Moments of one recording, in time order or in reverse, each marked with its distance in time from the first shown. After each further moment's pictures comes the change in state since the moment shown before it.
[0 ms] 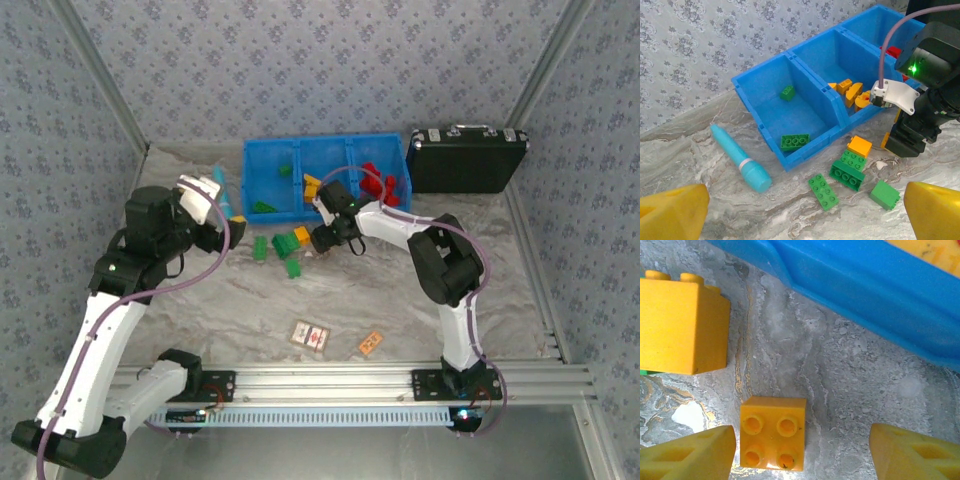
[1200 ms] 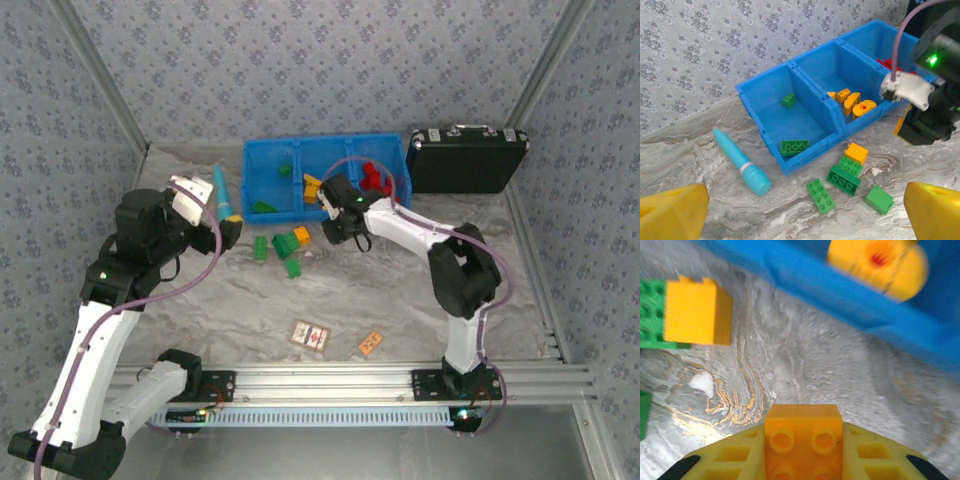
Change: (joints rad) left arm 0.000 -0.035 0.029 -0.026 0.001 -0.034; right arm 0.011 -0.159 0.004 -0.121 0.104 -0.003
